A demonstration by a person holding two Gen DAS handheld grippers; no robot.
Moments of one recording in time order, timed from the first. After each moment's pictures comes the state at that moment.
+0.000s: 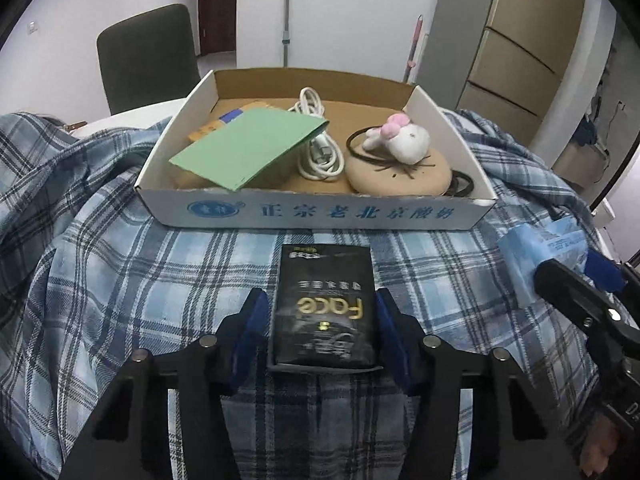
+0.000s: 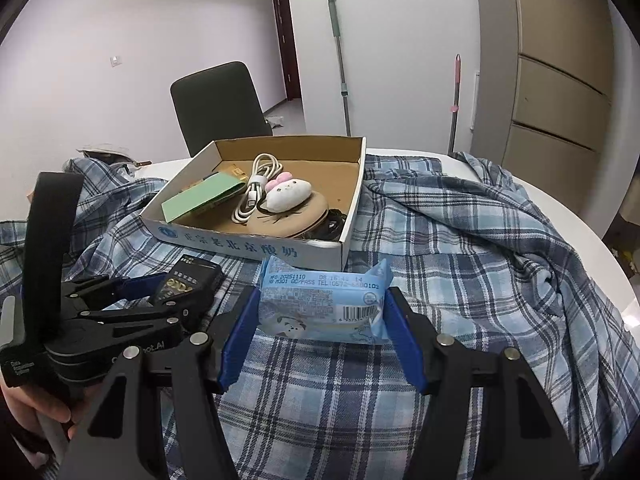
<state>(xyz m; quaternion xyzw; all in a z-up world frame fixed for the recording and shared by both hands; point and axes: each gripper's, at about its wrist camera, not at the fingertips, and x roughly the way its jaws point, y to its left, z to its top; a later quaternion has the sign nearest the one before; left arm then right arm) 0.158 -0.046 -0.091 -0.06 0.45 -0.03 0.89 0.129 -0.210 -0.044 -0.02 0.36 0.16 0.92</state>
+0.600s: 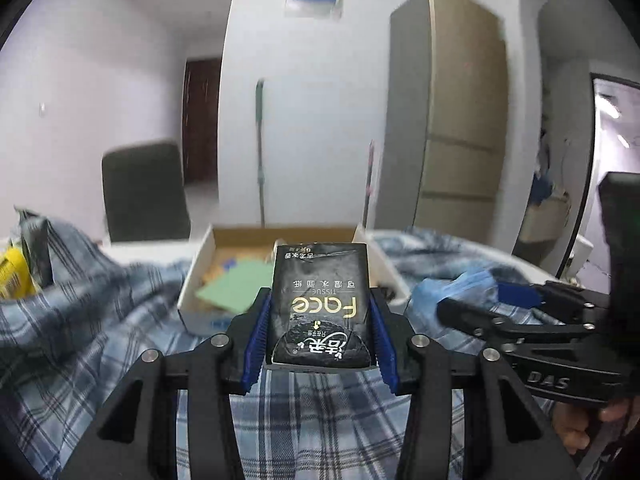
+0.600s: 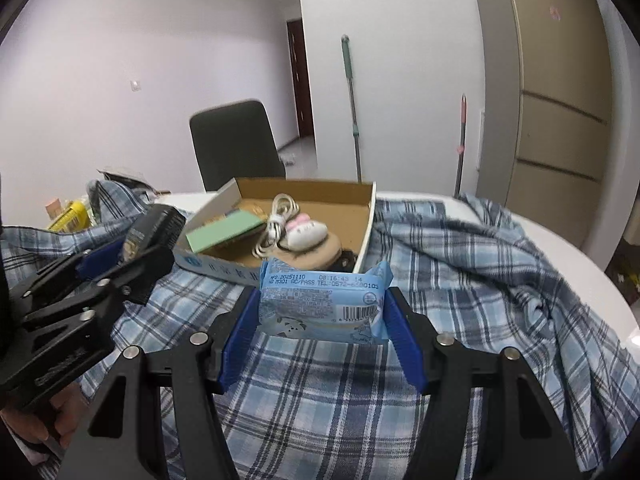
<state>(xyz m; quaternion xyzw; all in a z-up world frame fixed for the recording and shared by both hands) 0.076 -0.053 -0.027 -0.03 0.22 -0.06 0.97 0.102 -0.213 -0.022 -0.01 0.28 0.18 0.94</state>
